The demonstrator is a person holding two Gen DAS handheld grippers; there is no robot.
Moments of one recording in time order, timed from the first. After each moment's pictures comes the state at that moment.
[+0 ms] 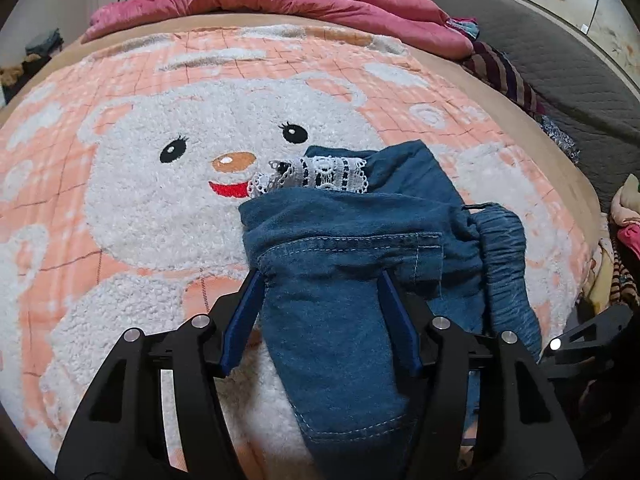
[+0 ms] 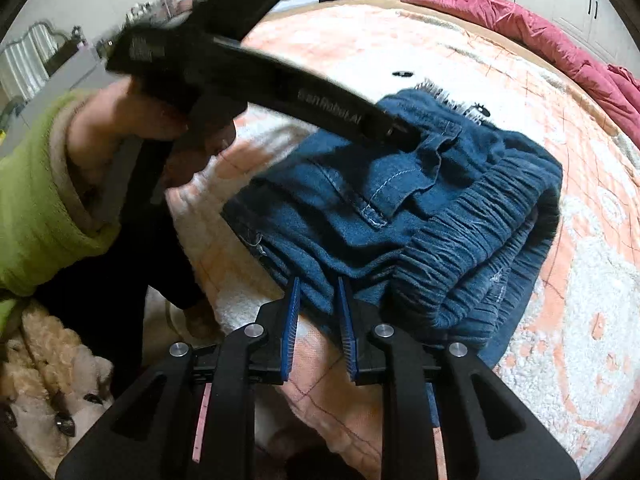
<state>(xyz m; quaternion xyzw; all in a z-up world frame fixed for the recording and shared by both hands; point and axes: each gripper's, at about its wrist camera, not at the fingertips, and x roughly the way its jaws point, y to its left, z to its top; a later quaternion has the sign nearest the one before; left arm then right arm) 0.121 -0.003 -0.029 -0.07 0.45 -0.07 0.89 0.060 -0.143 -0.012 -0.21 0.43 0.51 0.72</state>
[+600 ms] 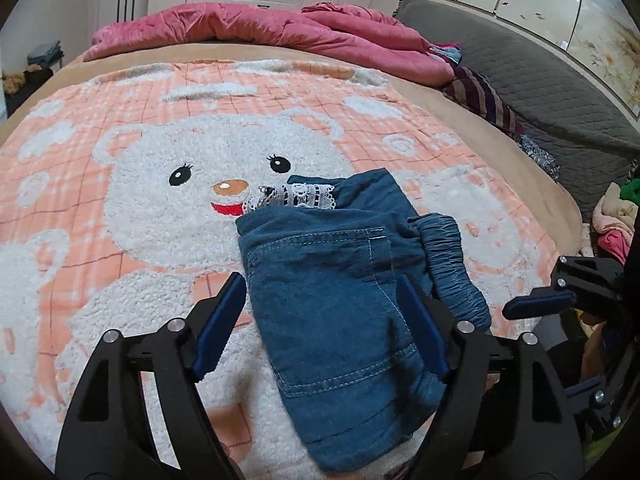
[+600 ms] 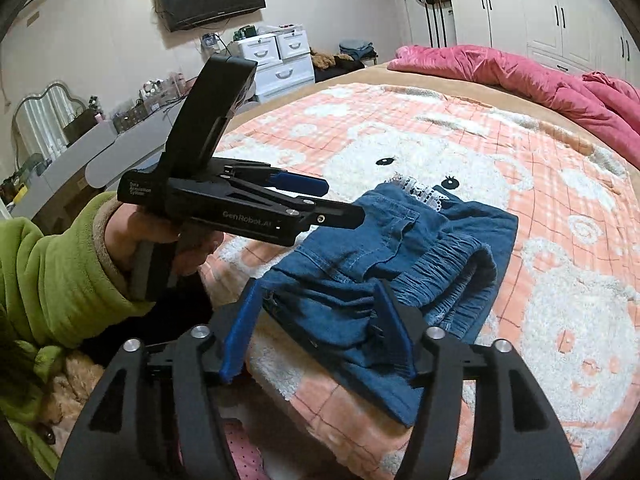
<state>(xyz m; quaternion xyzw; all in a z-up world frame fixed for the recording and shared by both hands) 0.088 -0.004 0.005 -0.08 0.41 -0.09 0.91 0.071 -0.183 0.039 -0.11 0.36 0.53 0.76</state>
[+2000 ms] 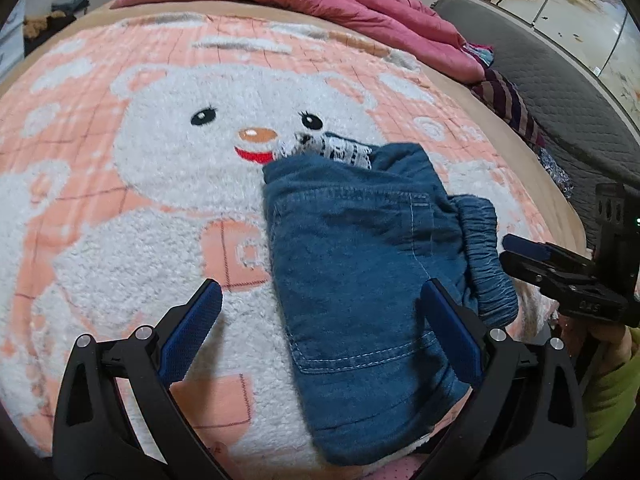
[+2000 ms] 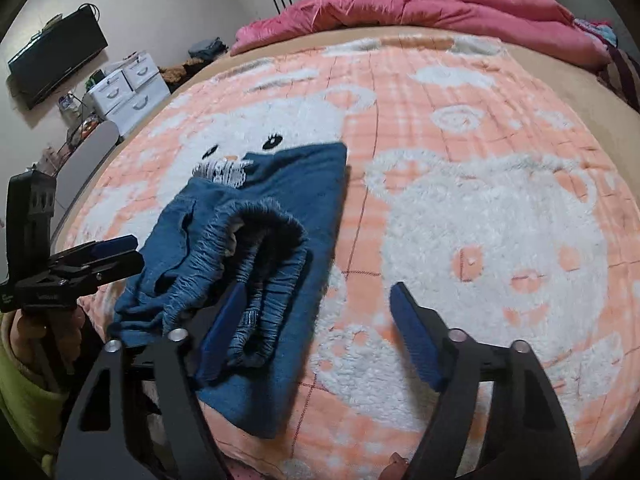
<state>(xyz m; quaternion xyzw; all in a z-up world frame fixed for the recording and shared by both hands) 0.086 0.009 -0.025 -0.15 0.45 -0.06 0.88 0.161 -0.233 -0.021 -0.02 0.47 0.32 0.82</state>
